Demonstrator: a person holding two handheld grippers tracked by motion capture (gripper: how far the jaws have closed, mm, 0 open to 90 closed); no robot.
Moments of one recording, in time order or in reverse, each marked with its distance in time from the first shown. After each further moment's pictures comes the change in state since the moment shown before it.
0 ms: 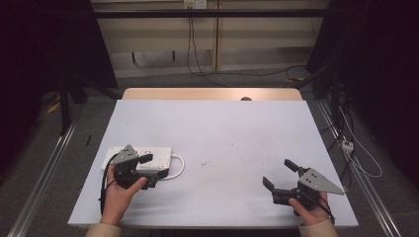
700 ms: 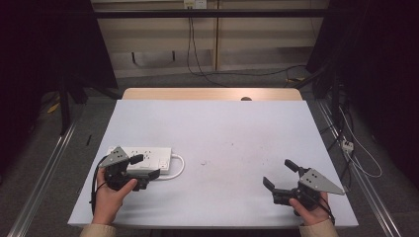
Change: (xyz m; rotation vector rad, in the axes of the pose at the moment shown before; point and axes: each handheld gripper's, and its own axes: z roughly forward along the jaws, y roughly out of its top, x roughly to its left) left arm 0.010 -0.005 -0.018 -0.026 0.028 -0.005; right arm 0.000 0.000 -0.001 -0.001 -0.002 0.001
